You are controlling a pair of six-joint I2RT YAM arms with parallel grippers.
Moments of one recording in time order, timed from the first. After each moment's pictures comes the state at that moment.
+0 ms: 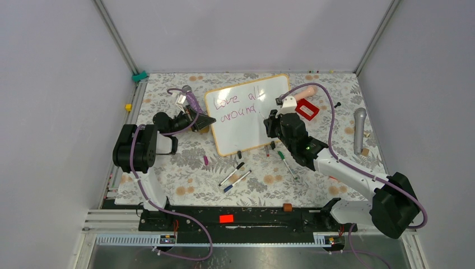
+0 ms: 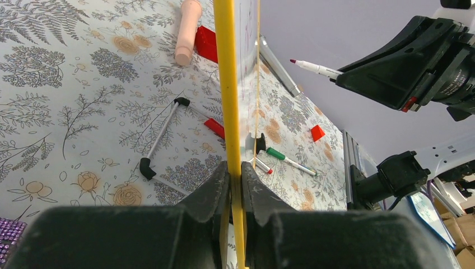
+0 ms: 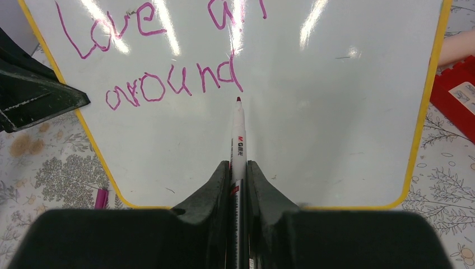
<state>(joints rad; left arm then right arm) -0.02 1.88 0.66 1.41 1.09 -0.82 0.70 1.24 0.79 0.12 0.30 0.33</state>
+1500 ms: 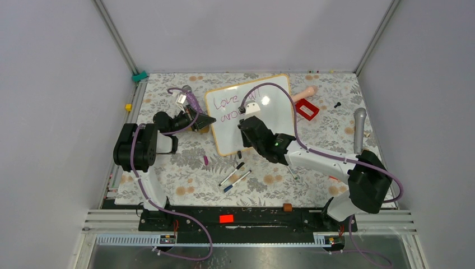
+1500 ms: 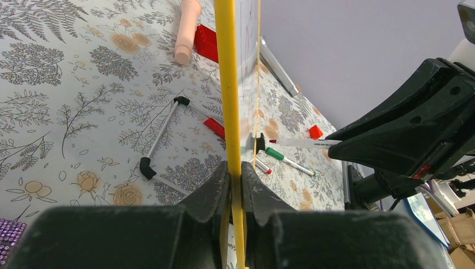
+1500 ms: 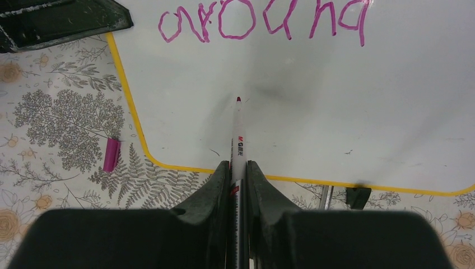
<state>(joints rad) -0.02 1.90 0.67 1.41 1.10 -0.83 0.95 1.52 1.07 -0.16 0.44 0.36</state>
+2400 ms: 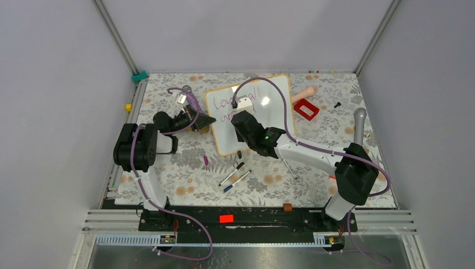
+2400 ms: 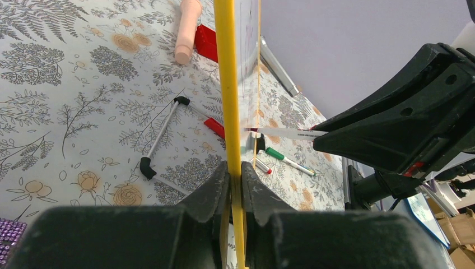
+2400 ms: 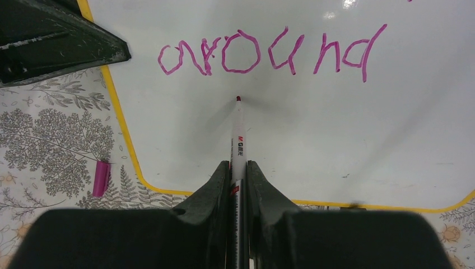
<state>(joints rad) -0.02 1.90 0.67 1.41 1.10 -0.83 0.95 1.64 1.21 -0.20 0.49 0.33</state>
